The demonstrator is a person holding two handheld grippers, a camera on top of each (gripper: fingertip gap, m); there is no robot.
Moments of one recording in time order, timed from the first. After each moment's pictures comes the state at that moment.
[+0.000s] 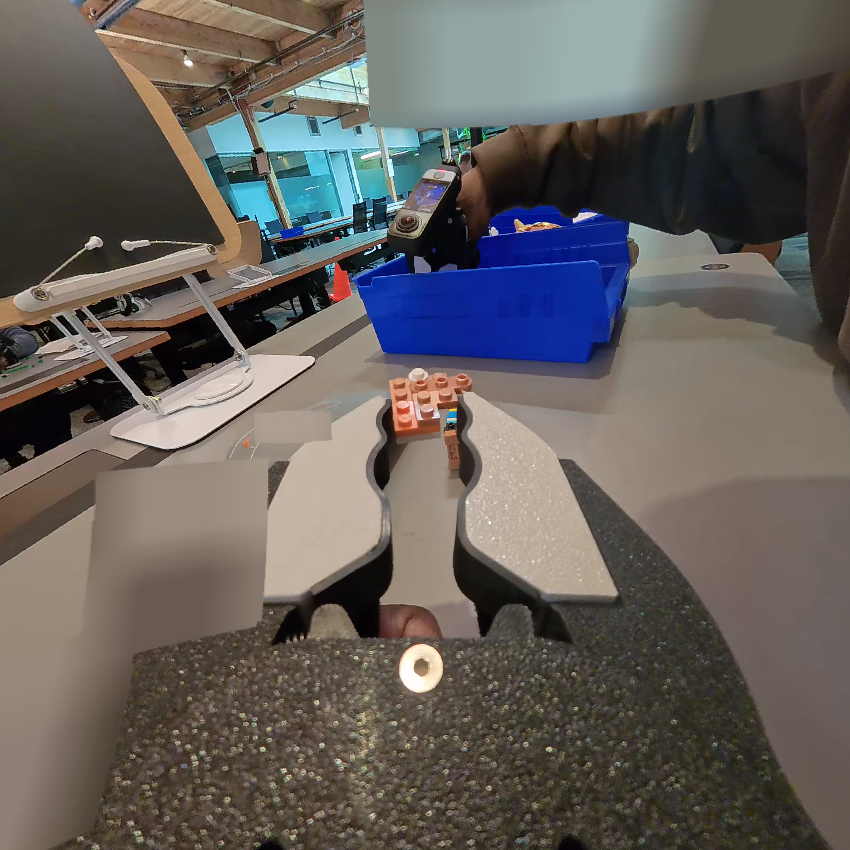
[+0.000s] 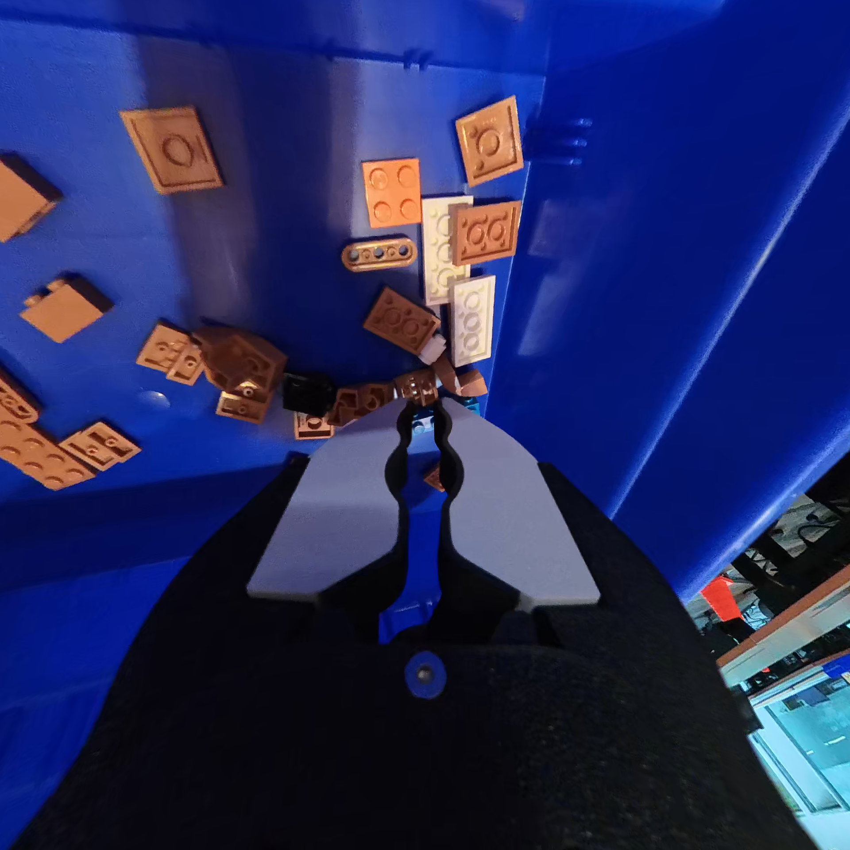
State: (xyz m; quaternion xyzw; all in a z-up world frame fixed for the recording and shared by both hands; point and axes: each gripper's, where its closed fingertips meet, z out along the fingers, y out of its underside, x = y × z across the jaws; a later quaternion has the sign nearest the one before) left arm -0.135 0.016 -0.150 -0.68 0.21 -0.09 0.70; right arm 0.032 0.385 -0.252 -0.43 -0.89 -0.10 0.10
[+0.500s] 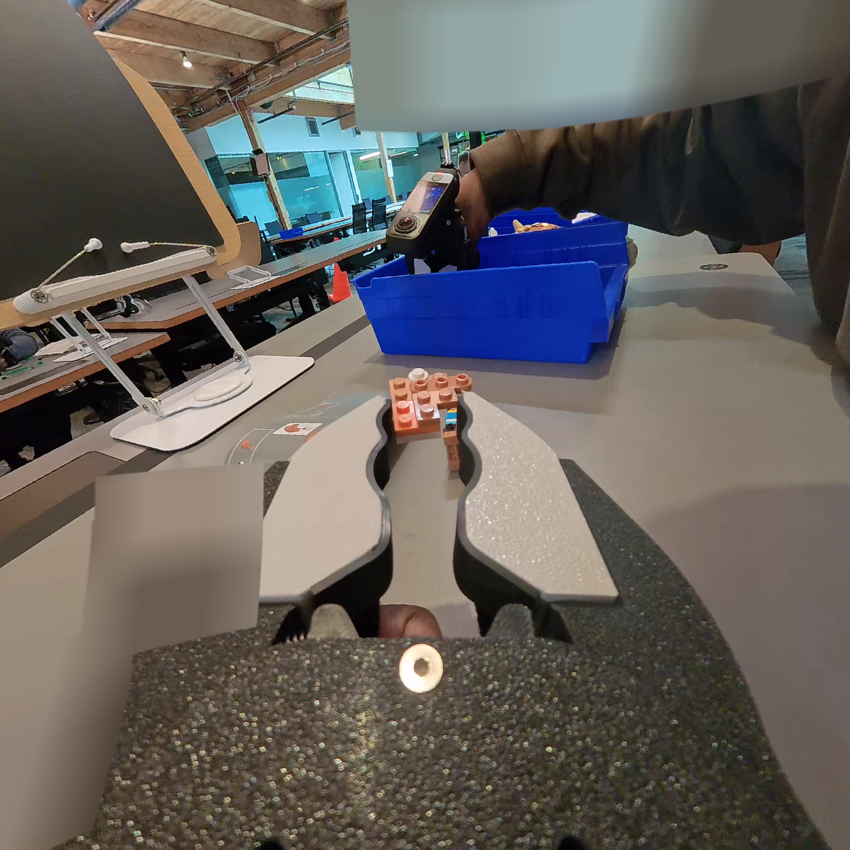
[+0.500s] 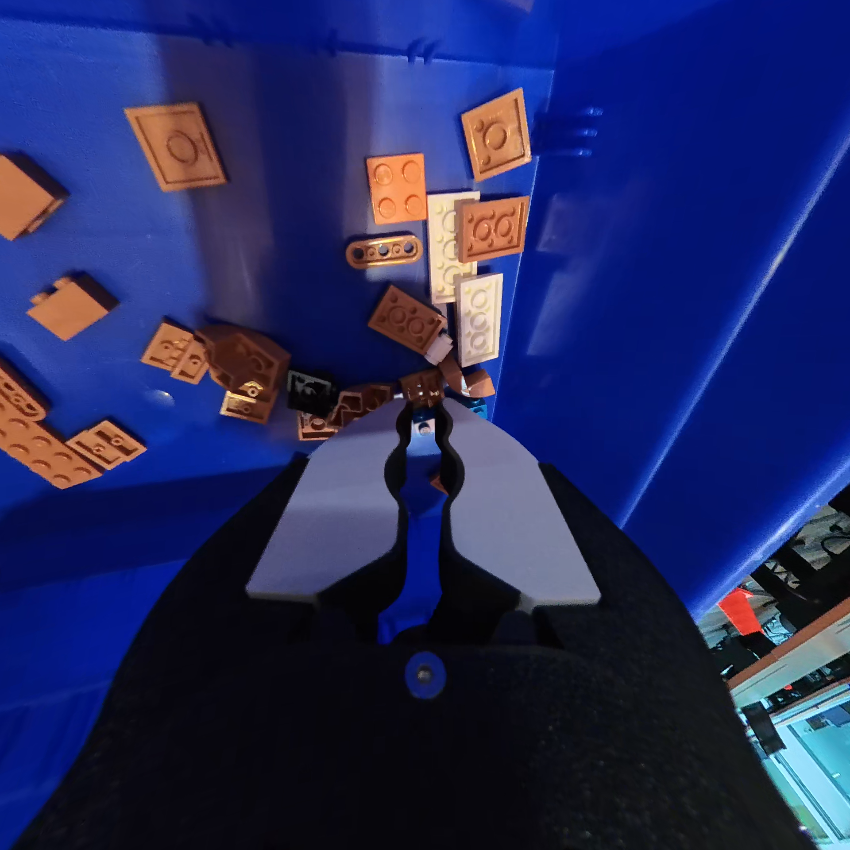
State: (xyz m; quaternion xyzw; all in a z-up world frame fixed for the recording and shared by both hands) left arm -0.135 0.016 -0.150 -0.68 0.21 -0.09 0.70; right arm 0.033 0.382 -0.255 -0.44 -0.89 -0.09 0.09
